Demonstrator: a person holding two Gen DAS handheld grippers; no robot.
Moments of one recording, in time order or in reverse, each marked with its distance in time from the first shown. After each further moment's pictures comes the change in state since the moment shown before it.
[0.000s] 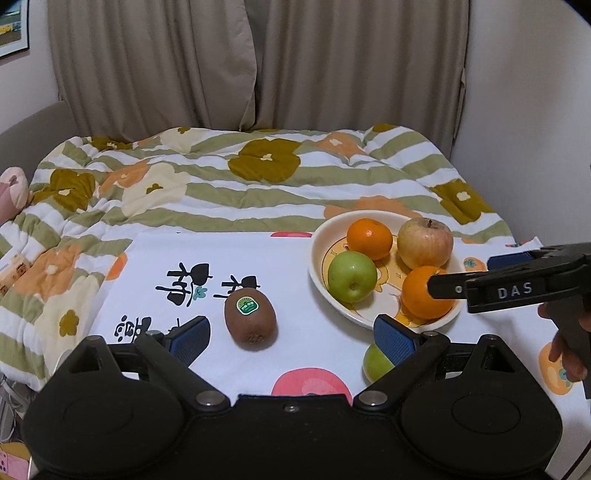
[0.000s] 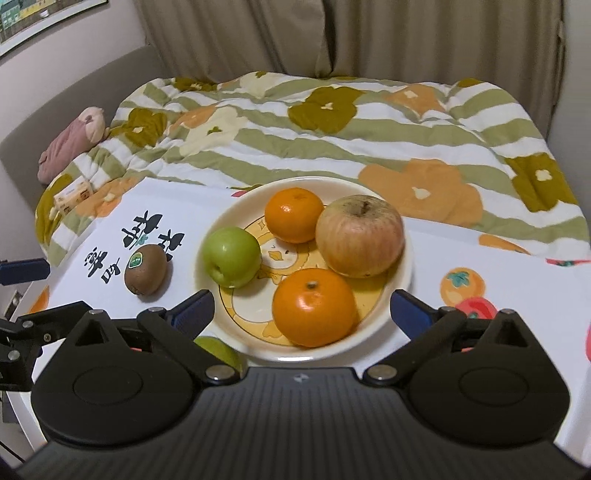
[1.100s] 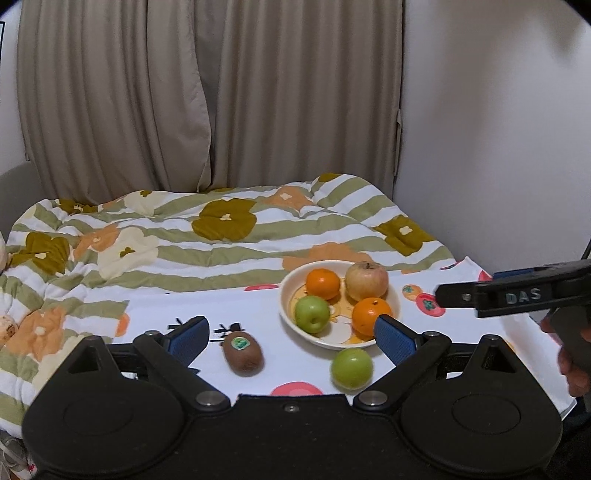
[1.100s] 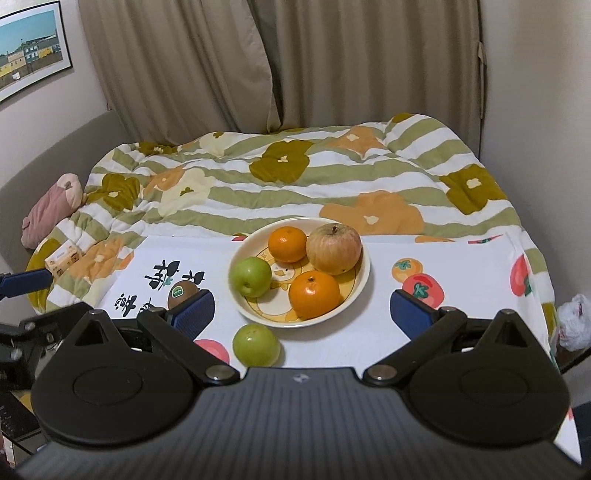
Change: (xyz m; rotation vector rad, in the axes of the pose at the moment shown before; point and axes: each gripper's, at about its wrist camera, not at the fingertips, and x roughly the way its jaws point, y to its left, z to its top) left arm -0.093 0.025 0.002 0.116 -0.166 -0.153; right arm -0.132 0.054 -0.032 0.149 -0.158 -0.148
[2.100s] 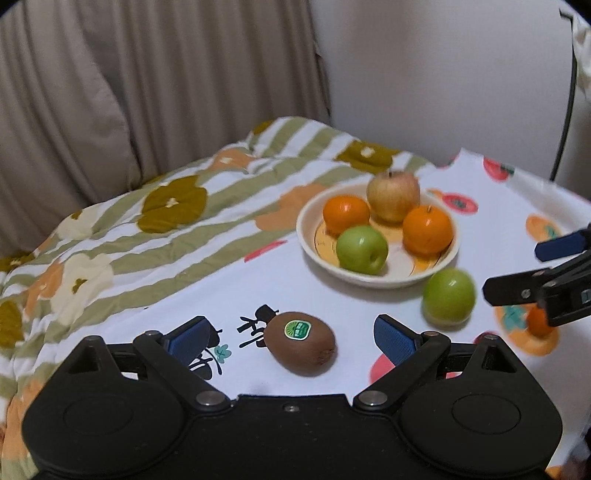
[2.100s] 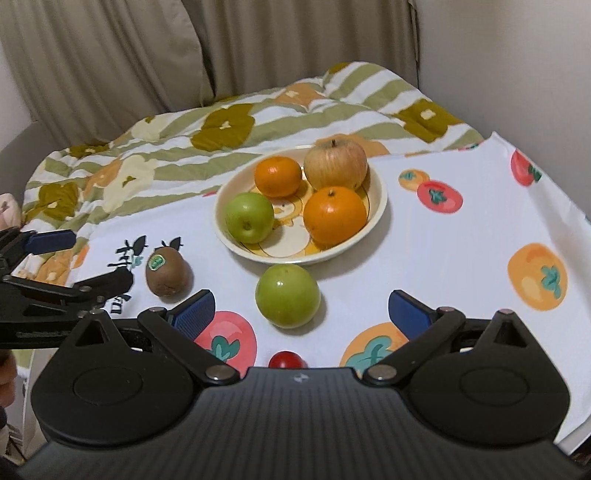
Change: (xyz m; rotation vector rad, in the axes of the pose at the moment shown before) left arm 0.139 0.078 -0.031 0.370 0.118 -0.191; right arm 0.088 0.071 -0.062 0.207 0.089 -0.209
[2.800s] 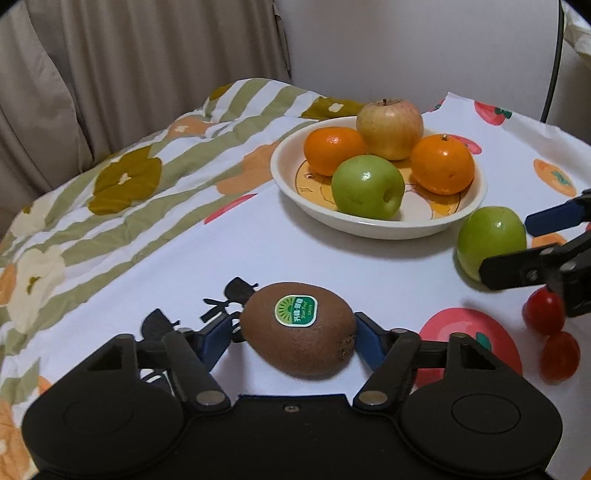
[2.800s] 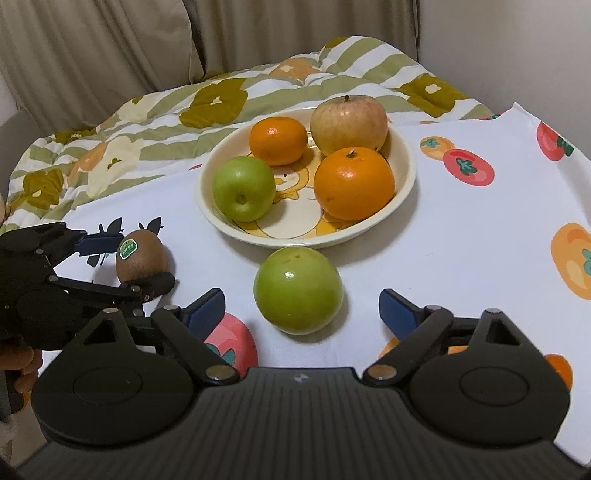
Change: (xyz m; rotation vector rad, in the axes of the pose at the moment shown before) left arm 0.078 0.012 -0.018 0.069 0.085 -0.123; right arm 0.057 0.013 -0.005 -0.004 0.056 -0.016
